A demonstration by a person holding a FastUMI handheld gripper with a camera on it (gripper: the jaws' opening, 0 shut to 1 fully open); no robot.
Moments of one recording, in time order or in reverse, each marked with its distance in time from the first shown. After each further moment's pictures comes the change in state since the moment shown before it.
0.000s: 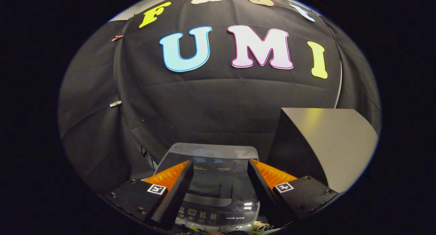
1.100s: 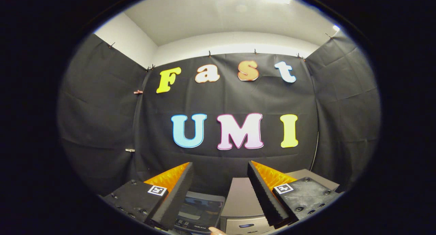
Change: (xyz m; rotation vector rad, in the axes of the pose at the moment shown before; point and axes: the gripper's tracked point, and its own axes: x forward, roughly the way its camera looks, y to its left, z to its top) arm -0.281 -0.102 0.139 -0.074 -0.645 0.035
